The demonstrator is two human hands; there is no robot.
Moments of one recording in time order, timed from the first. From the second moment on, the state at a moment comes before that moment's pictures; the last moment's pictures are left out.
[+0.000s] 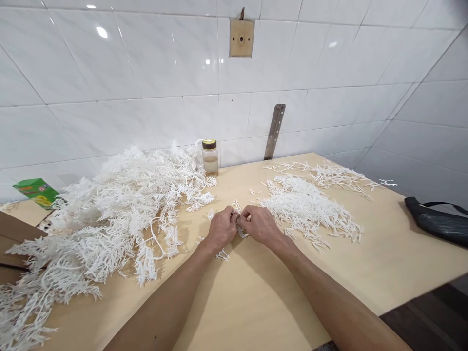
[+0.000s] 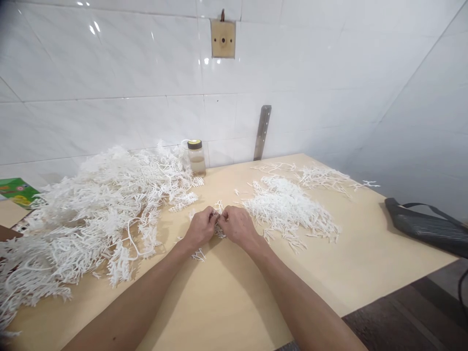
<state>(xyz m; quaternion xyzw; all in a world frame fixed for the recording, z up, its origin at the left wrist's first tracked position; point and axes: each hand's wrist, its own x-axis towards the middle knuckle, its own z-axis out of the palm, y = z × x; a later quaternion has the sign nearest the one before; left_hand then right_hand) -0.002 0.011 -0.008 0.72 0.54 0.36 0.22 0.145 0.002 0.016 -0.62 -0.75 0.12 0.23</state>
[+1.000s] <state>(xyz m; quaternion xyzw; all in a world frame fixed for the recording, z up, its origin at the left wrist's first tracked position) -0.005 0.016 -0.006 0.62 0.47 0.46 0.43 0.162 0.010 0.021 -0.57 -0.74 0.20 0.30</state>
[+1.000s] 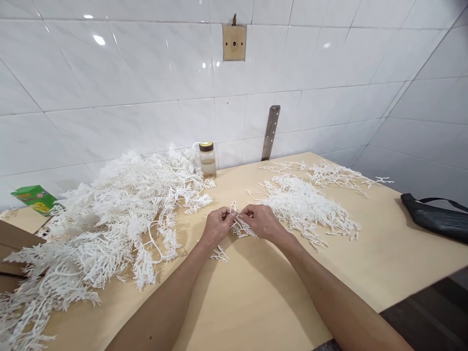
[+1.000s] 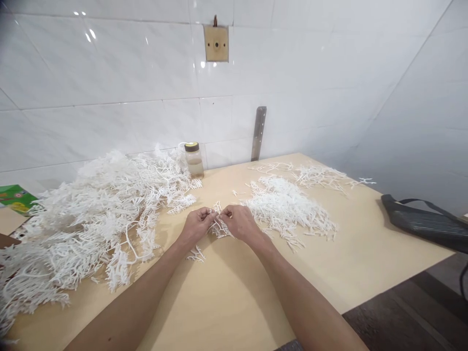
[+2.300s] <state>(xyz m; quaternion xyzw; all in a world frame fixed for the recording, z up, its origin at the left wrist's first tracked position) -0.014 0.011 0.014 0.65 0.46 0.33 0.51 0.159 0.005 0.022 -0.53 -0.77 0.14 0.31</state>
